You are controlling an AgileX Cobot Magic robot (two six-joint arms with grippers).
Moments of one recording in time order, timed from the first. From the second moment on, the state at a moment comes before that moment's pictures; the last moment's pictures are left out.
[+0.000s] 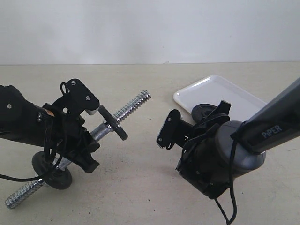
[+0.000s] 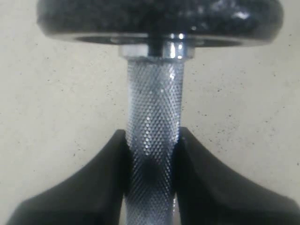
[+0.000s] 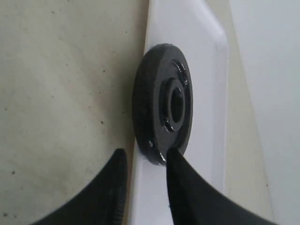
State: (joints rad) left arm -0.46 1.65 -0.72 -0.52 0.13 0.89; right arm 0.83 2.05 -0.83 -1.74 0.89 1.35
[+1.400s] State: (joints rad) left arm -0.46 1.65 -0.72 -0.52 0.13 0.89; right arm 0.76 2.05 -0.89 -1.74 0.75 1.38
